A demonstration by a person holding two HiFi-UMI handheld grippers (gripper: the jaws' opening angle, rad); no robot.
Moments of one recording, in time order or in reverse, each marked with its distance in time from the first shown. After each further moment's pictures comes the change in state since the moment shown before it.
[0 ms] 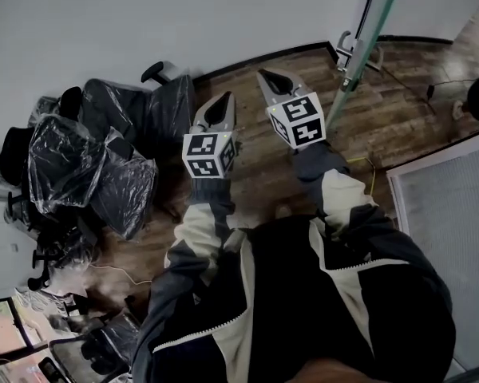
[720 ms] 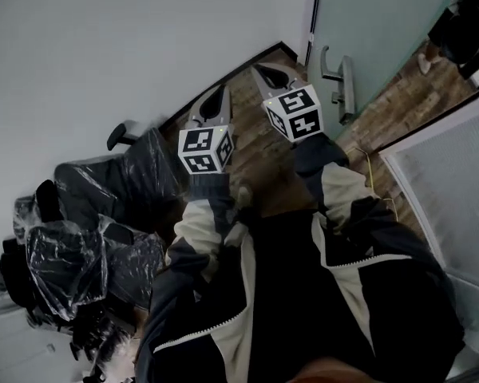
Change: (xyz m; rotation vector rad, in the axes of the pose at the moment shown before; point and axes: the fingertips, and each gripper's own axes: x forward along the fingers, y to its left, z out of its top) left arm 0.199 0.037 0.024 0.009 -0.035 -0.333; right arm 0.095 -0.152 -0.008 0.053 0.045 -0.330
